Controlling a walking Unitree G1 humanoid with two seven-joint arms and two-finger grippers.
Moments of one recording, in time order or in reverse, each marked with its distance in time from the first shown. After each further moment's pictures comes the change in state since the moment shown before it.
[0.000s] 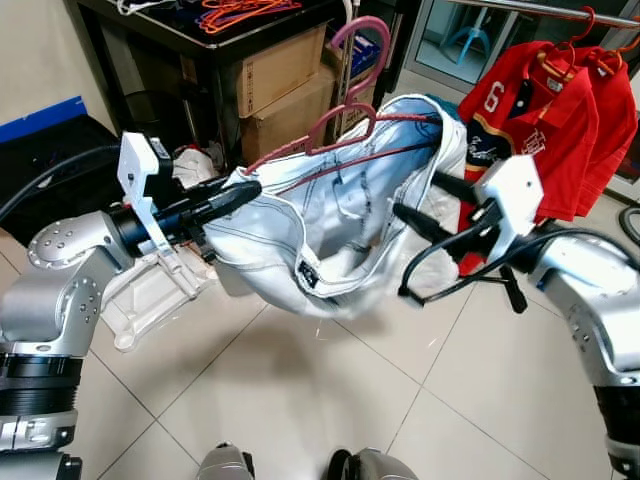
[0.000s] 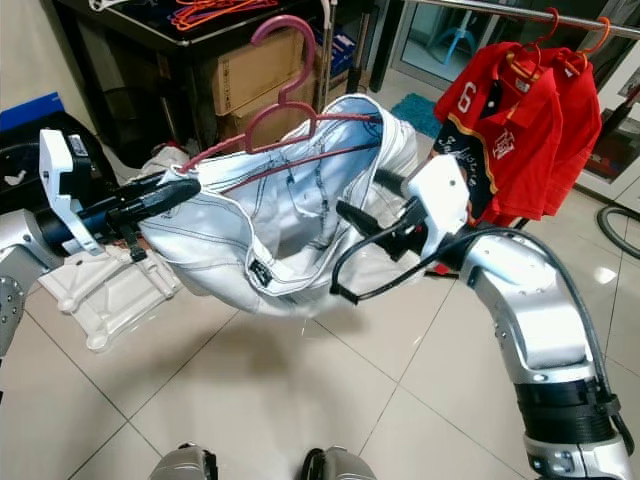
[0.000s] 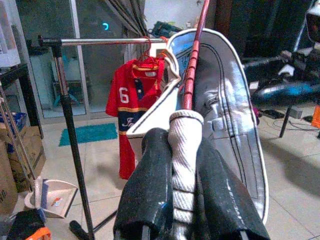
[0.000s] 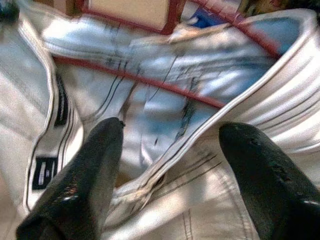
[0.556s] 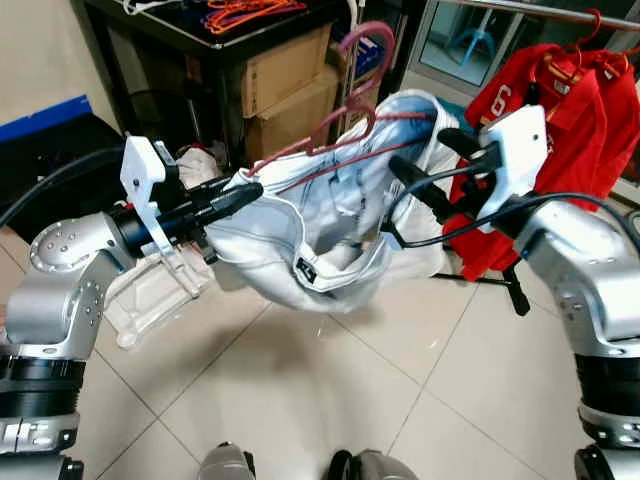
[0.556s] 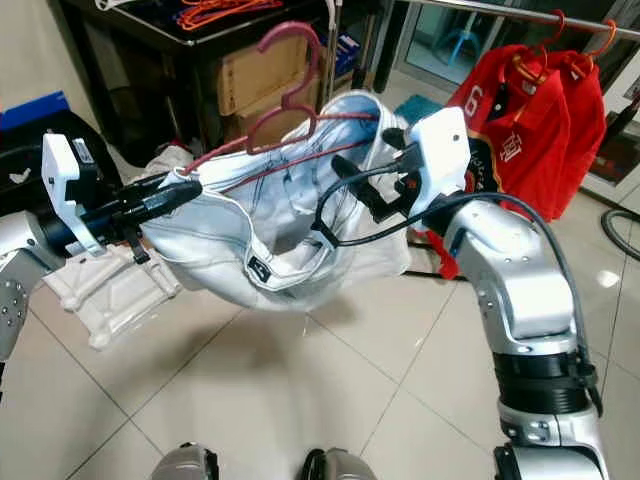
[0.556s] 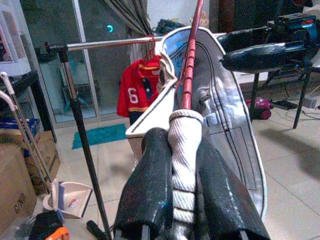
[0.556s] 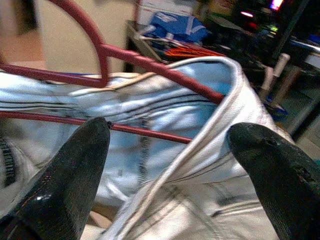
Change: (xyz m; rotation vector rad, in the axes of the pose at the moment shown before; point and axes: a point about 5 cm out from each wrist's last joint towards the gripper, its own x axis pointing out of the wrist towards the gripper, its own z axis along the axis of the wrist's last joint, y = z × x) left arm 0.001 -0.002 -0.002 0.068 0.014 0.011; right arm 0.023 -0.009 0.020 0.066 0.004 -0.221
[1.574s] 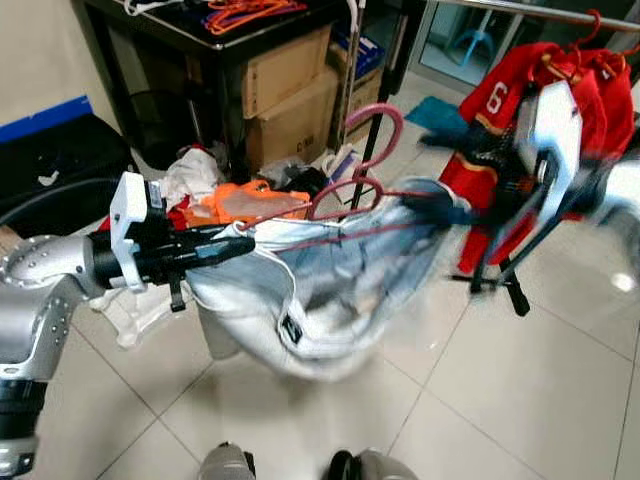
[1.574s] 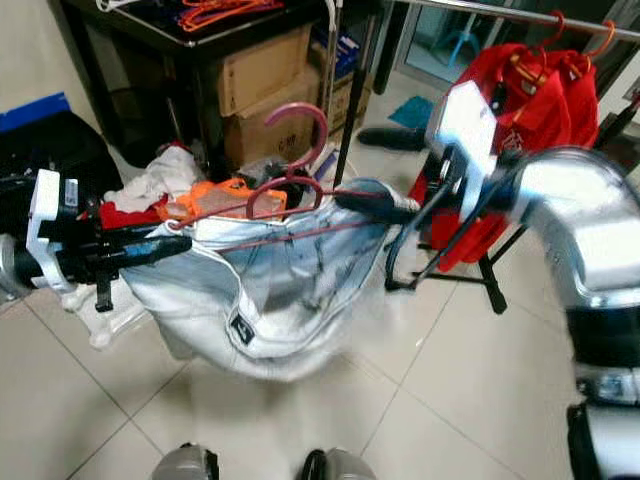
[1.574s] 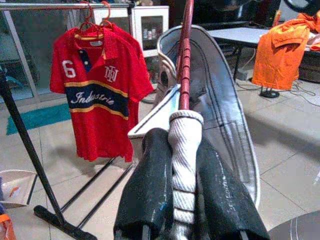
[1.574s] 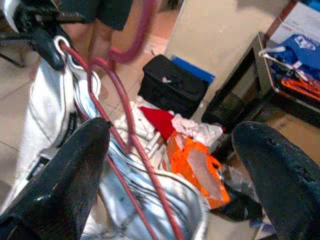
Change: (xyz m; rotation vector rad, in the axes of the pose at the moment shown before) left arm -0.028 -0.013 -0.007 -0.060 0.103 -0.254; right arm -0.019 -0.025 0.042 -0.238 0.025 0.605
